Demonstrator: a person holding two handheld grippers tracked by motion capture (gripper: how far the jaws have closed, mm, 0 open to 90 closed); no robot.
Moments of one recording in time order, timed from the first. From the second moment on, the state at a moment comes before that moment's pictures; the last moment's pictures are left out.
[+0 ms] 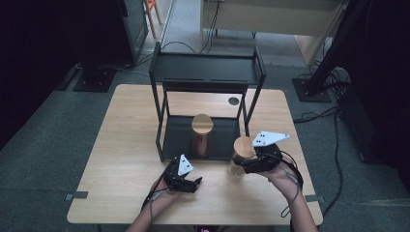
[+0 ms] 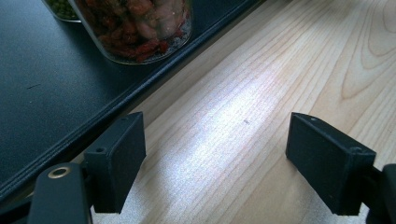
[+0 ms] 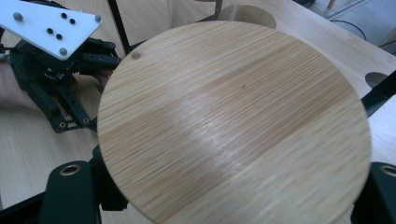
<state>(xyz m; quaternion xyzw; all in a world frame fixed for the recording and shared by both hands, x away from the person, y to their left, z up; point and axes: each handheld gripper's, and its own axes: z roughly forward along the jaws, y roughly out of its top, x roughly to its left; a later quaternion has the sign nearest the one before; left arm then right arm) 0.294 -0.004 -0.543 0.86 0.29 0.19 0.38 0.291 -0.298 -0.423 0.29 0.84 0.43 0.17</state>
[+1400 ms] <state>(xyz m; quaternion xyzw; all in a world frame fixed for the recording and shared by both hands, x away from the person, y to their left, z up) 0.294 -0.004 -0.543 0.86 0.28 0.19 0.38 0.313 -0.272 -0.415 0.30 0.83 0.43 0.17</state>
